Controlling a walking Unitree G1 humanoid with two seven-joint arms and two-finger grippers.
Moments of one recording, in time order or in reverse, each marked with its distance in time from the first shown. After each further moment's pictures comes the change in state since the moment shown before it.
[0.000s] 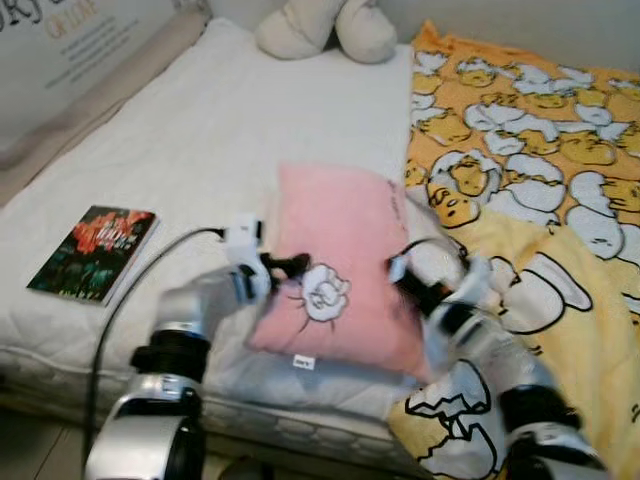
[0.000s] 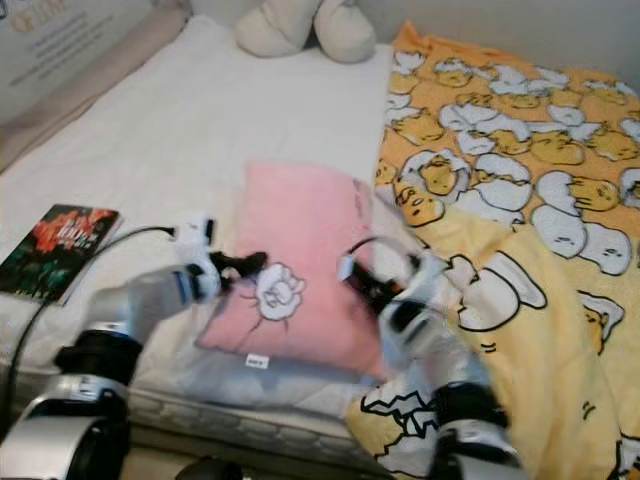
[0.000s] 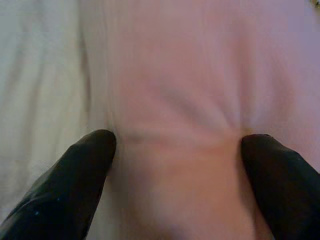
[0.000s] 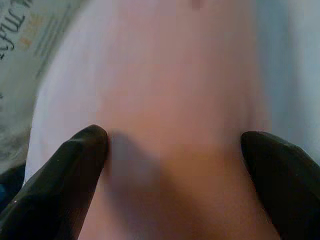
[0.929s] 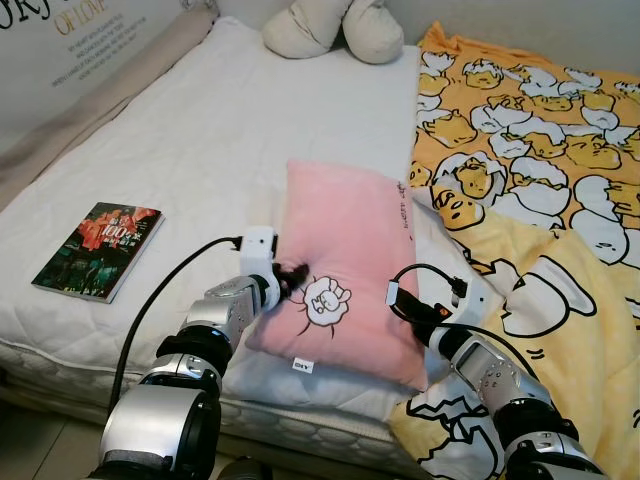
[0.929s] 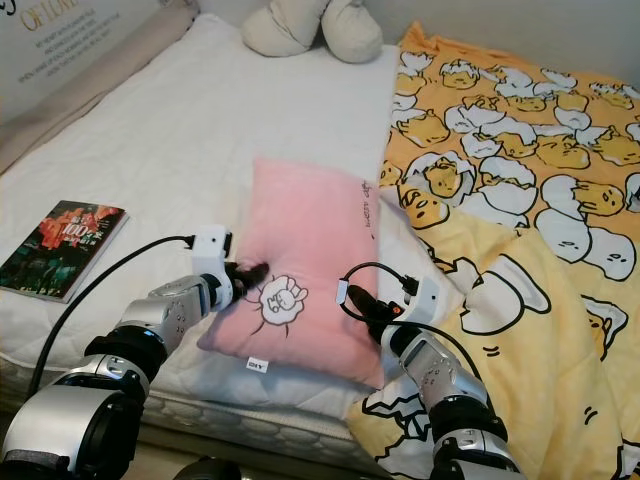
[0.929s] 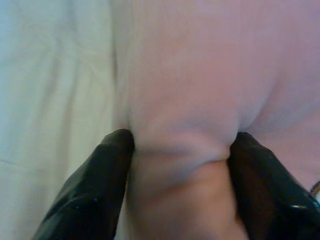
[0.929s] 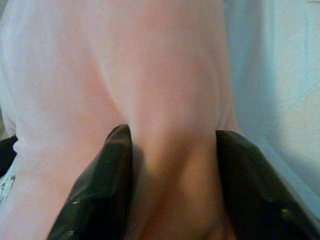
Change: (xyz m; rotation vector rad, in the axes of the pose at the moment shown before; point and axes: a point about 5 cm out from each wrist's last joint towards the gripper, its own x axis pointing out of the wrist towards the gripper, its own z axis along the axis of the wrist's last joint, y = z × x) left arm 0.021 0.009 -0.014 0.145 -0.049 0.126; right arm -0.011 -0.026 -0.013 -0.064 0.014 -0.107
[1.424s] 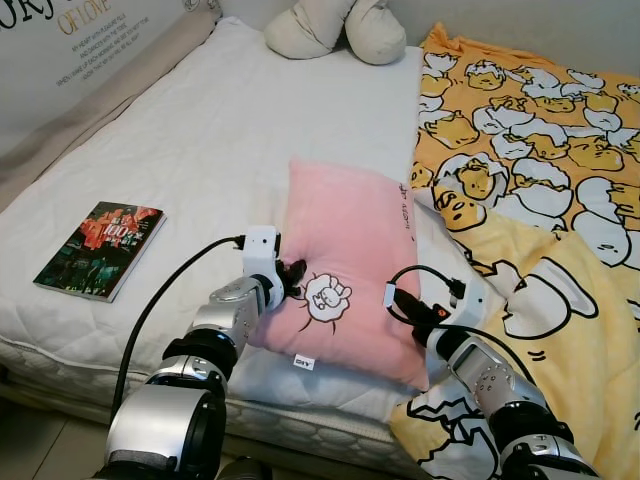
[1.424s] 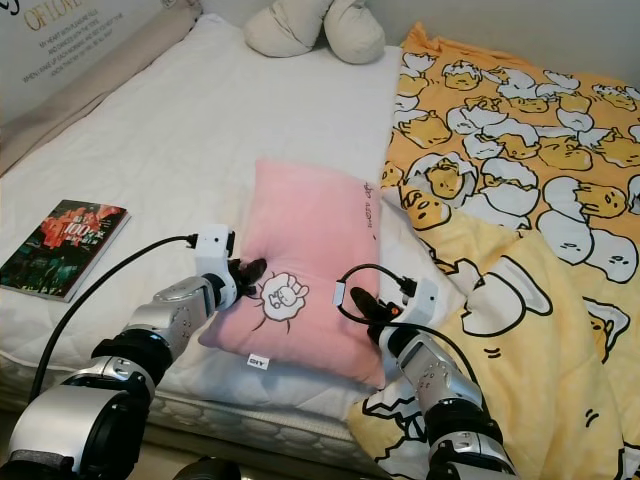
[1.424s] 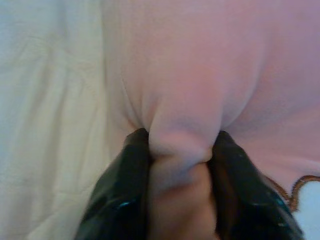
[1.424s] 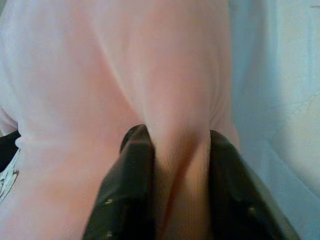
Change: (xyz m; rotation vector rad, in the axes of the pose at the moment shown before) left arm 0.004 -0.009 -0.004 0.013 -0.032 -0.022; right arm 0.002 0.001 -0.004 -0.023 -0.016 -0.003
